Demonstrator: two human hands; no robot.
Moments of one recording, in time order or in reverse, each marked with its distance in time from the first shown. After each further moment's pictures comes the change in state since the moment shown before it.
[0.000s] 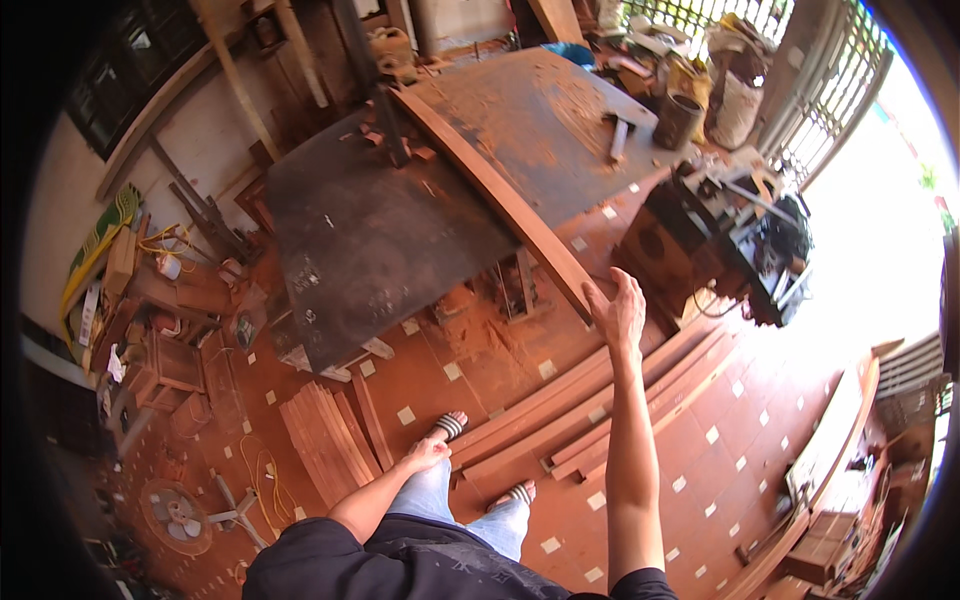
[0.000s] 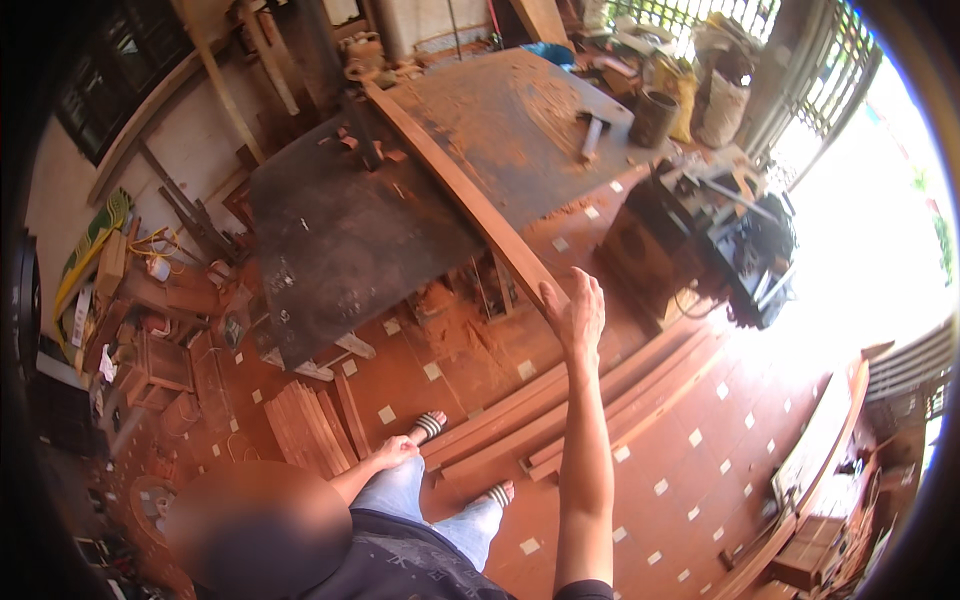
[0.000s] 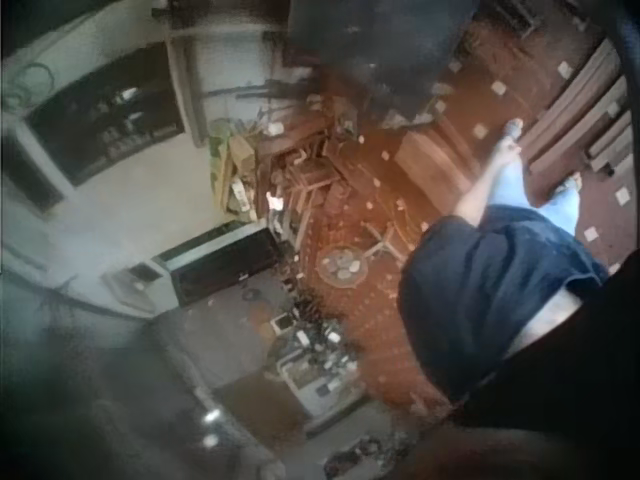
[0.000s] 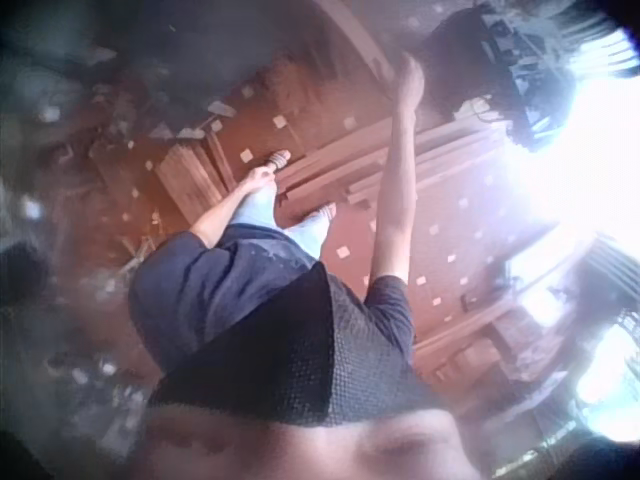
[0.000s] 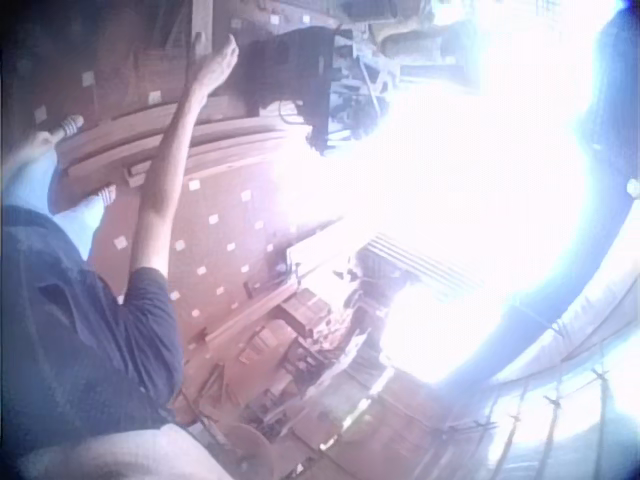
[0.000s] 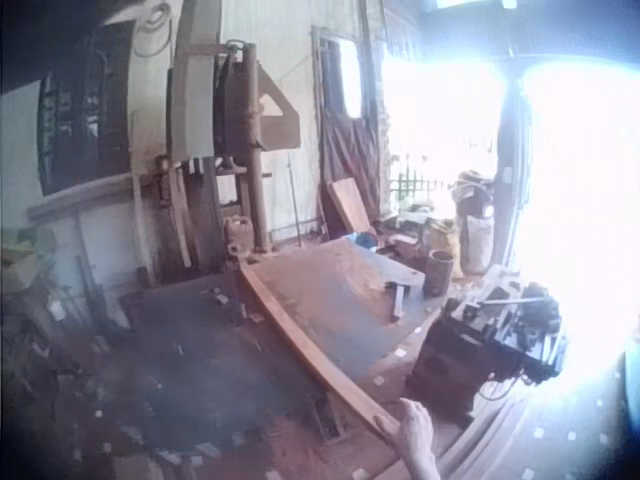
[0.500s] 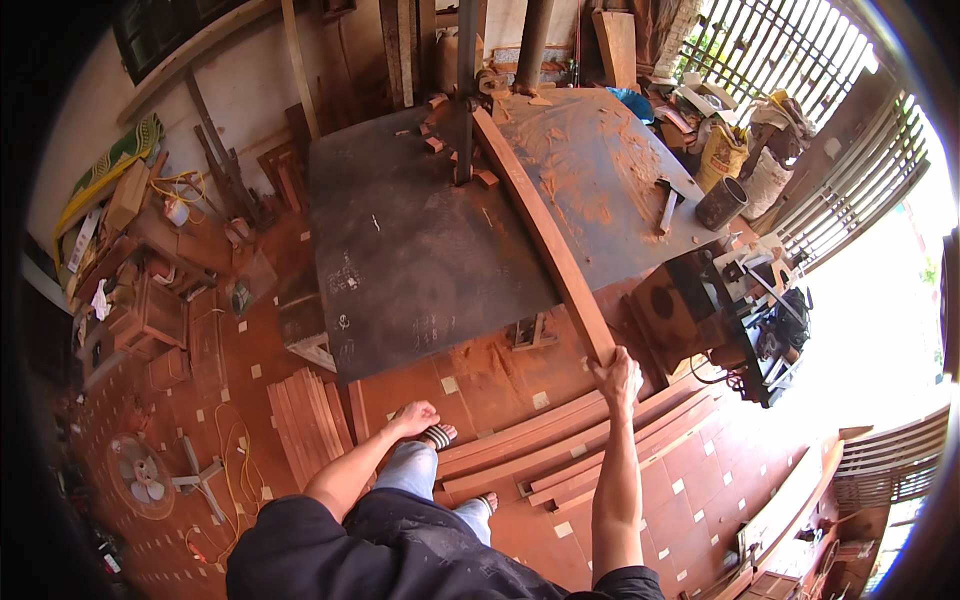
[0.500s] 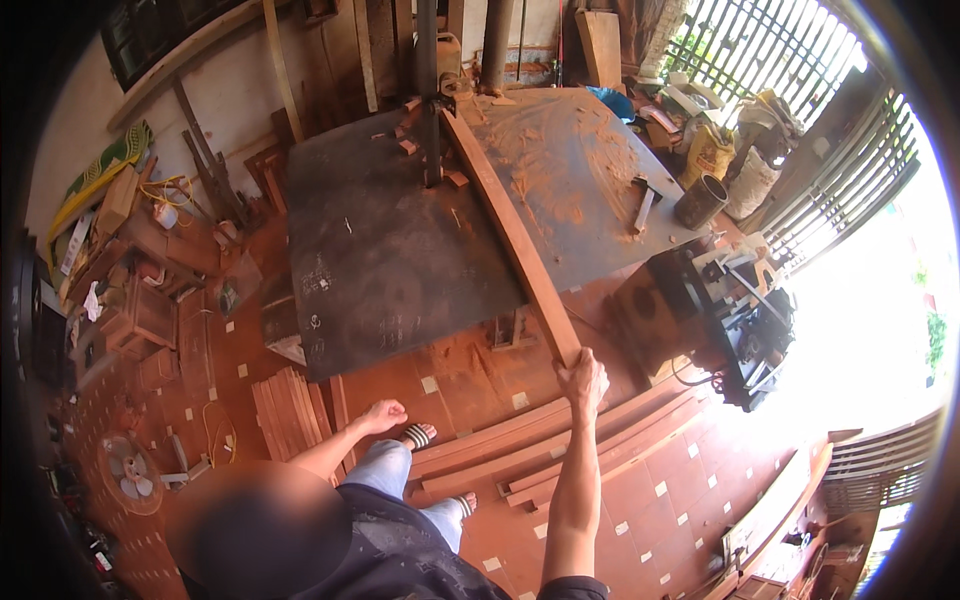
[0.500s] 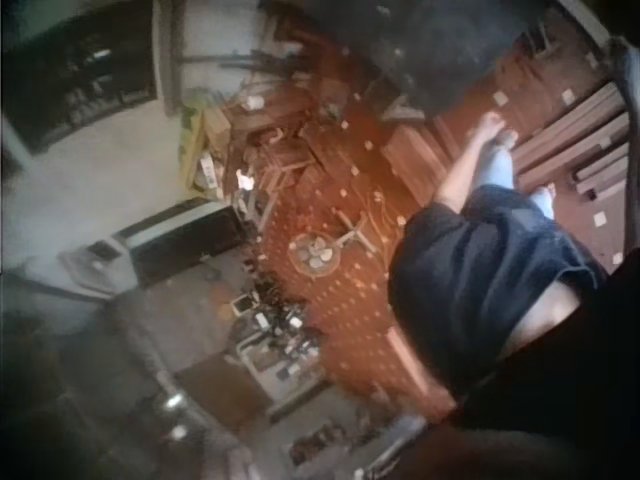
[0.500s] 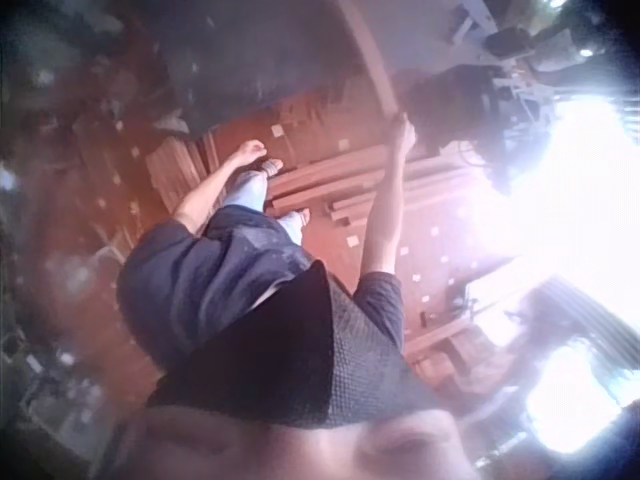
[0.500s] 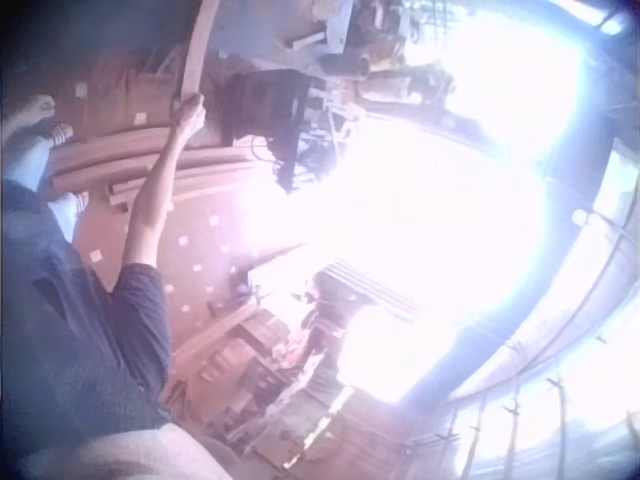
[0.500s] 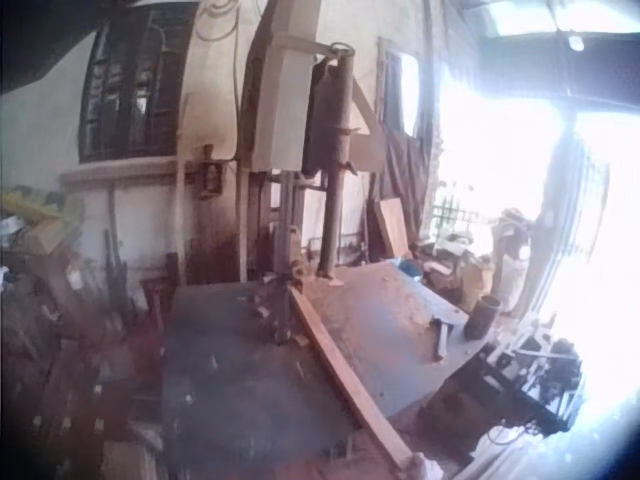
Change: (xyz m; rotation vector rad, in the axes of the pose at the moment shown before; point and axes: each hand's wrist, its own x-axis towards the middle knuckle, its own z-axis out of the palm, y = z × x) left_hand 0.051 0.031 -0.140 -0.196 0.117 0.105; right_hand -0.009 -0.022 0.053 -0.309 -0.313 0.141
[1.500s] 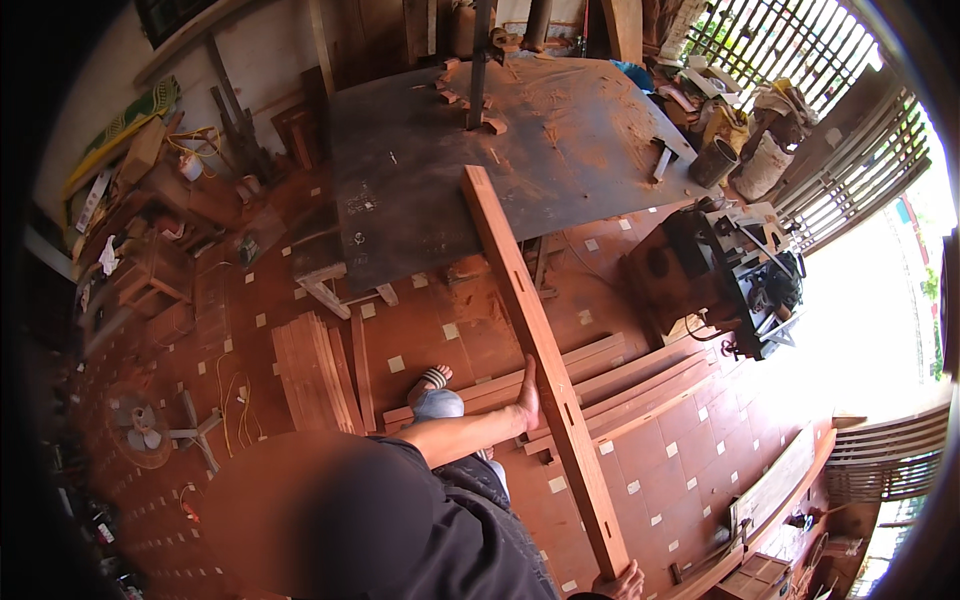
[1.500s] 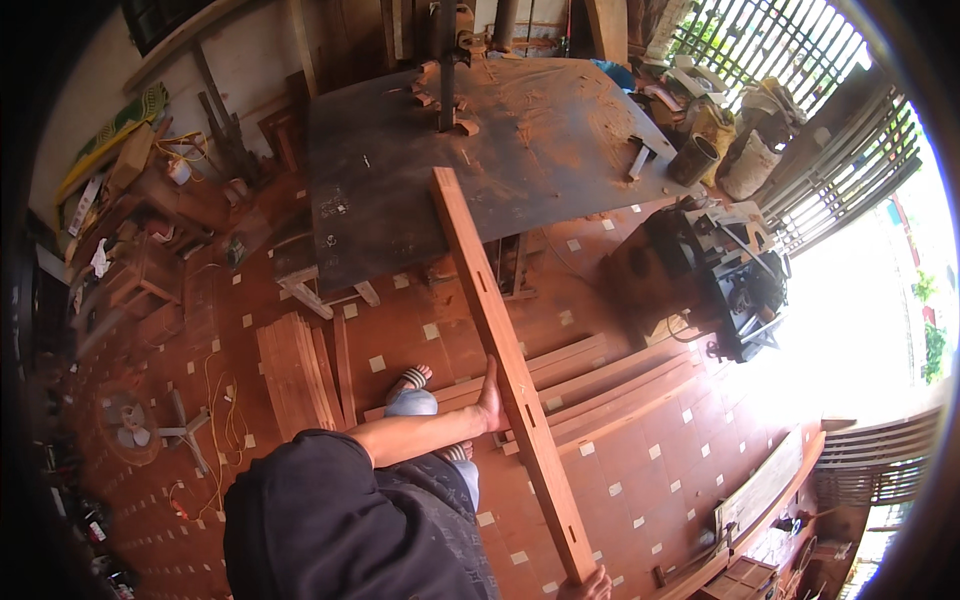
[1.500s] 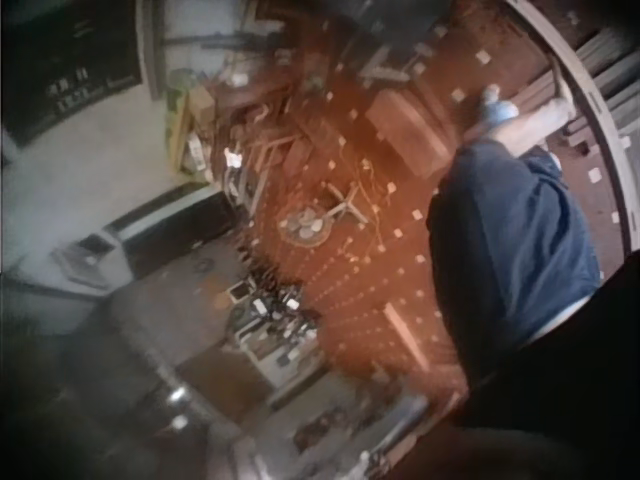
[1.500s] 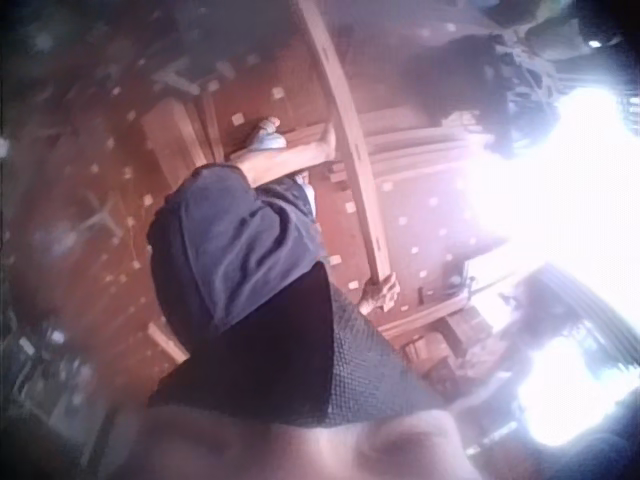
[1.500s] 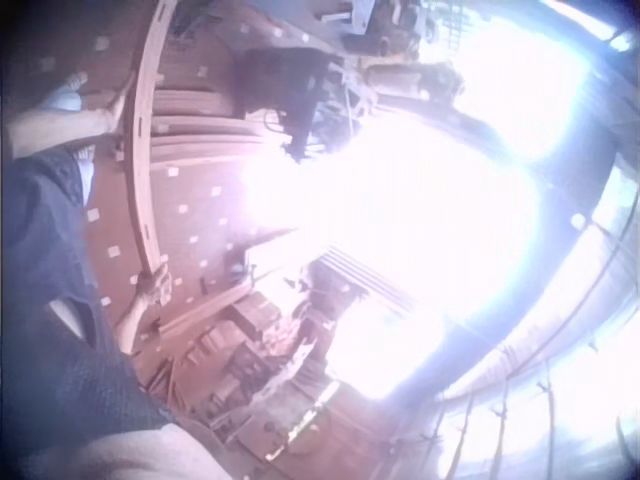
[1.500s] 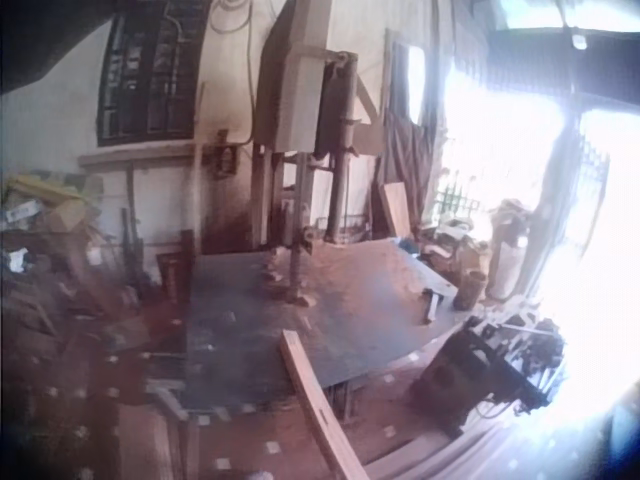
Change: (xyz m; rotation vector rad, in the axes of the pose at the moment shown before) left_hand -0.086 0.204 0.241 -1.678 -0.457 -0.234; right_hand -0.595 0.254 -0.155 -0.579 0.175 0.198
